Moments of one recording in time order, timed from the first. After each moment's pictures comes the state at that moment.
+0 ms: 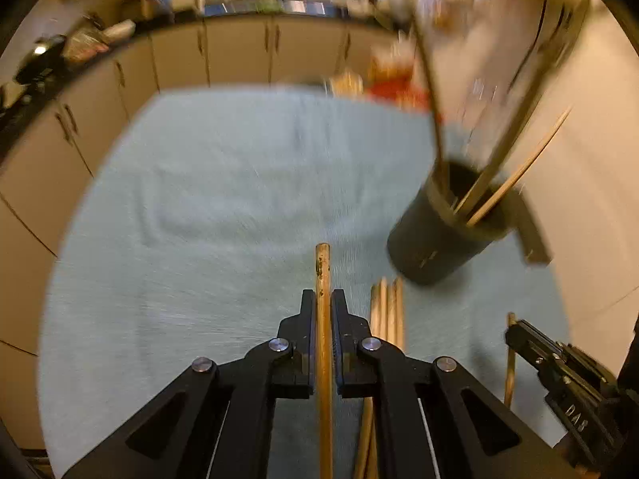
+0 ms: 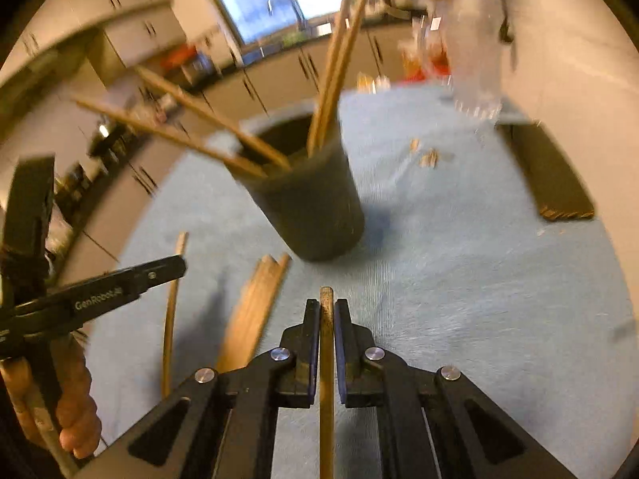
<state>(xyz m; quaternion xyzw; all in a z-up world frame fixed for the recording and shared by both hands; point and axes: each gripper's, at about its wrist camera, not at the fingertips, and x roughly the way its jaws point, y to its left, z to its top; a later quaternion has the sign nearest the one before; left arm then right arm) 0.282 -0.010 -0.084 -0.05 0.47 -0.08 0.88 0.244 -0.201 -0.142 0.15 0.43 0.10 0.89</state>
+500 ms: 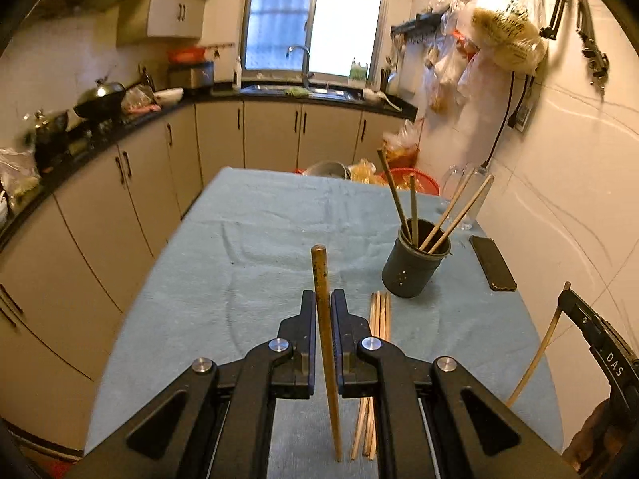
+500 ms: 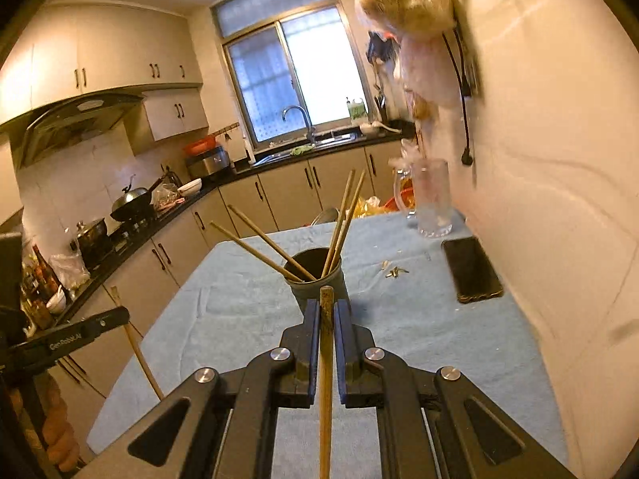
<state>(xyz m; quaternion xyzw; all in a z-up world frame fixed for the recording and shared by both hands) 0.144 0.024 -0.012 -0.05 0.34 -0.03 0.94 0.128 -0.226 -0.035 0.11 0.25 0.06 0.96</state>
